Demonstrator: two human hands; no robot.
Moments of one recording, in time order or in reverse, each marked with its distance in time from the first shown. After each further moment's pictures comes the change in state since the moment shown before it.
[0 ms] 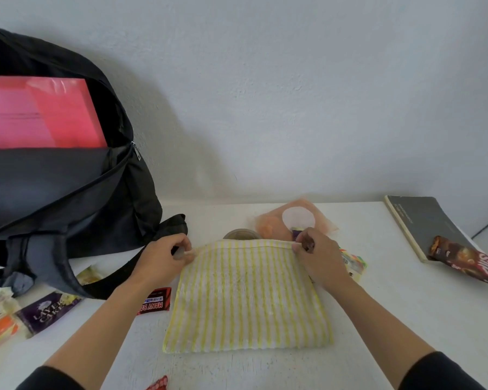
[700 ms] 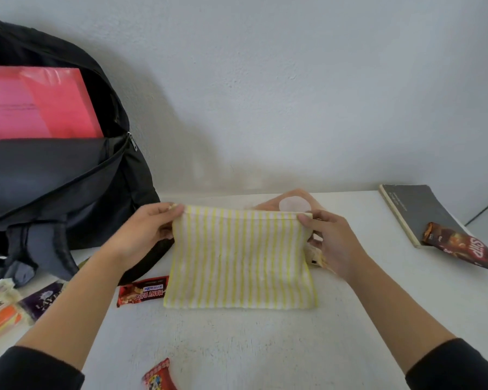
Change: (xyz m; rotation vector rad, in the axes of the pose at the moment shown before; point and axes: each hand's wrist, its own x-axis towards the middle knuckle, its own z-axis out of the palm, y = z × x) left_hand -0.004 0.028 -0.049 -0.740 -0.188 0.055; right_hand -0.001 -0.017 -0.032 0.801 -0.117 0.306
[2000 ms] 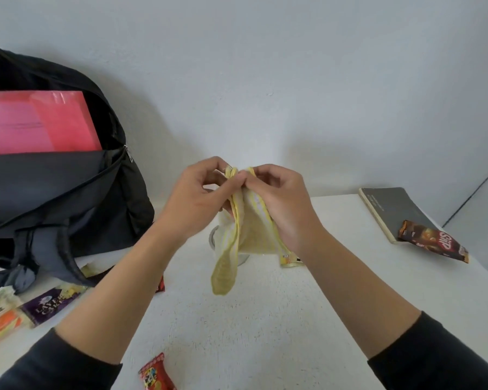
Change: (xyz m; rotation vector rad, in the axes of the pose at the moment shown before) left_hand -0.035 0.110 0.111 0.174 0.104 0.449; right_hand -0.072 -0.080 0.088 -0.054 -0.077 -0.400
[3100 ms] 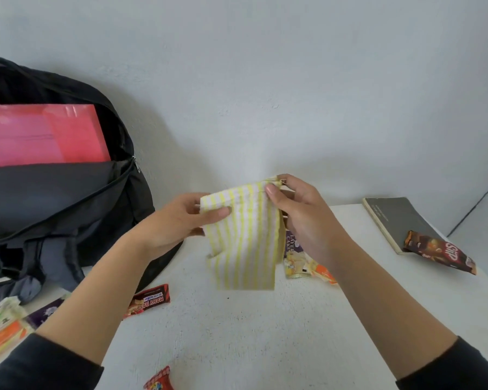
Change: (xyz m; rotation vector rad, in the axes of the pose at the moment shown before) left_hand 0.001 -0.030 -0.049 -0.090 -0.389 -0.329; right_hand -0.005 -0.005 -0.026 0.011 -0.218 0.053
